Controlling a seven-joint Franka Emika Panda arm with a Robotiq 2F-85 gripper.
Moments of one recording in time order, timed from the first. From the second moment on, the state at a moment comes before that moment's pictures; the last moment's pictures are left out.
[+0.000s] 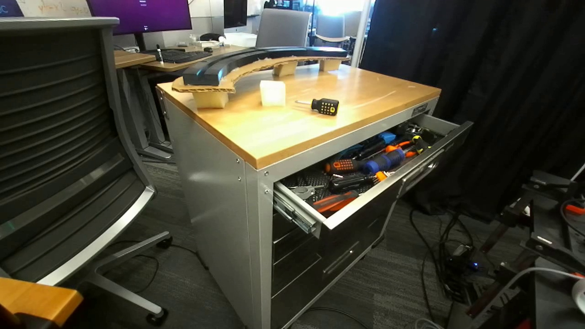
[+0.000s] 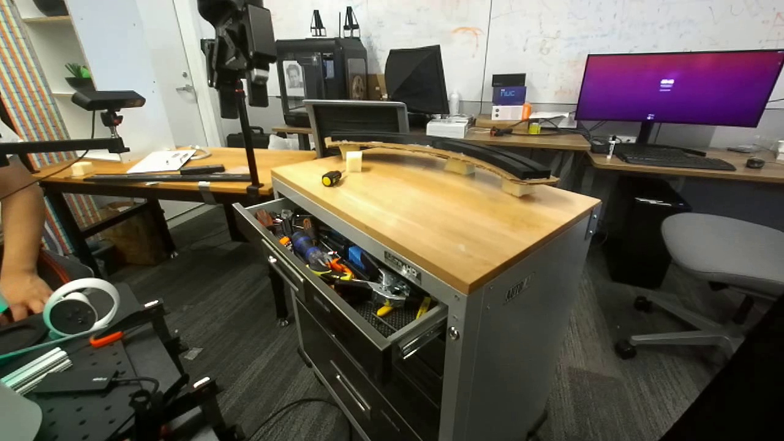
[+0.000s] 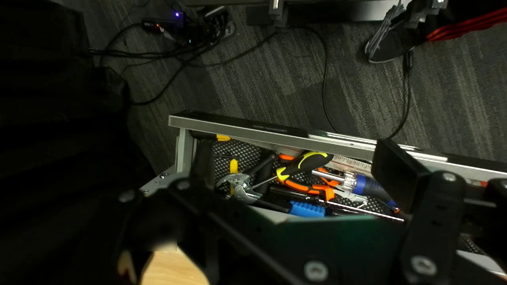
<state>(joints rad) -0.03 -0.47 0.08 -2.40 -0.23 1.74 0.08</state>
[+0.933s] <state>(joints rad) 0.15 0.24 0.20 -2.09 -0.25 2.16 0.36</state>
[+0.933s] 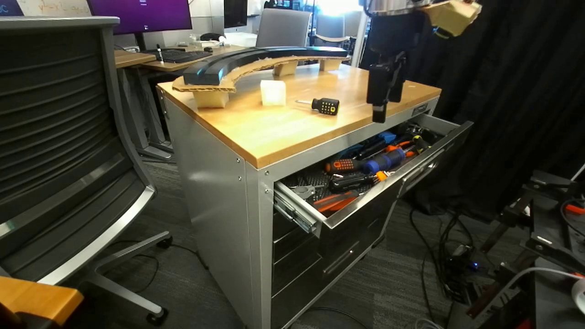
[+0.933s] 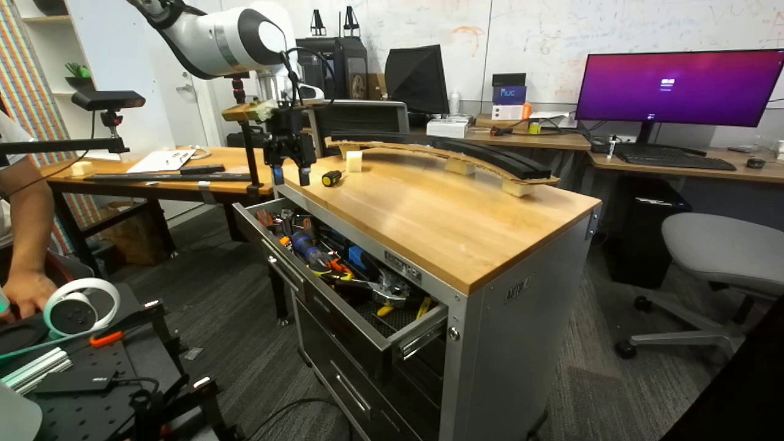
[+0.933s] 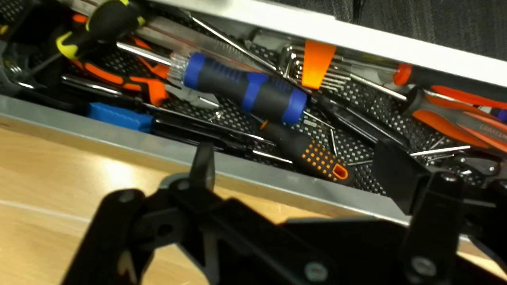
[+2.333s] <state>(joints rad) 0.25 0.52 0.06 -1.70 -0.26 2.16 0.35</state>
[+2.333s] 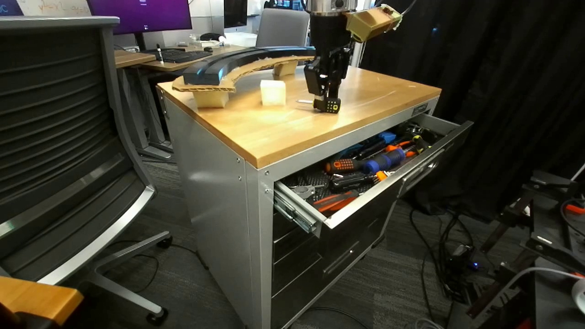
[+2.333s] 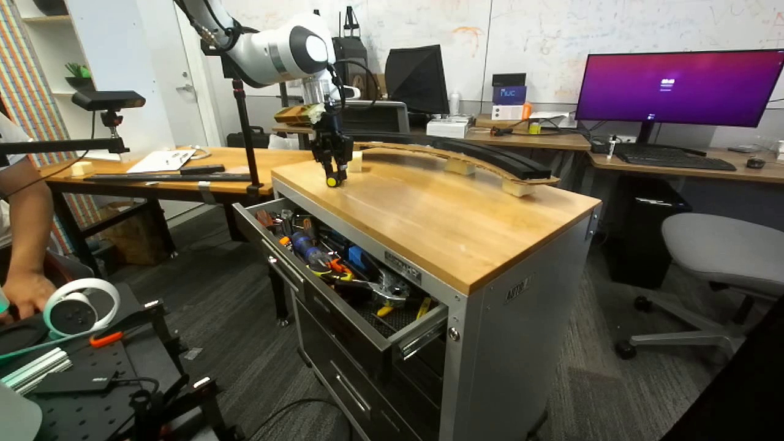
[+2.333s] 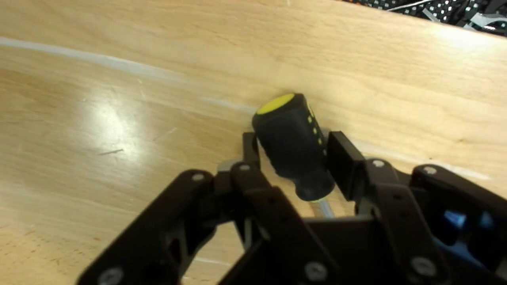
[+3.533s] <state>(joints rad) 0.20 0.41 0.18 -1.84 -0.17 1.96 -0.21</state>
